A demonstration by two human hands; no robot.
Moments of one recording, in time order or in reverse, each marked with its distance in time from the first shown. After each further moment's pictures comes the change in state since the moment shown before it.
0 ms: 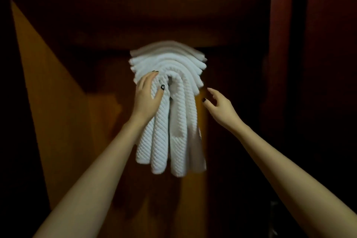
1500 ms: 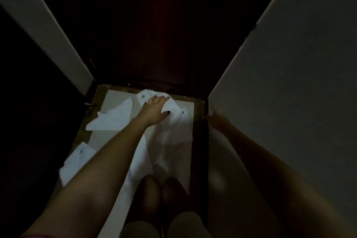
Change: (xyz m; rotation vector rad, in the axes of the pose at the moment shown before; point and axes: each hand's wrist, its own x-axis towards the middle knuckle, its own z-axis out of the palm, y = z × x) left_hand -0.865 0.799 0.555 -0.601 -1.876 0.592; right_hand -1.035 0.386 -0.600 -0.504 0.293 1.897
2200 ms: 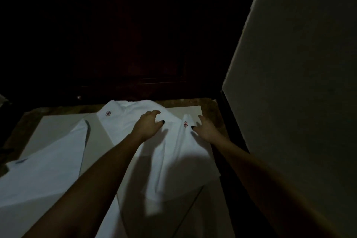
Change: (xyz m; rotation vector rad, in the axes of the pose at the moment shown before) left_hand 0.373 -0.225 0.361 -0.069 0.134 0.027; right_hand 0.418 0.203 0.355 0.259 0.093 0.010
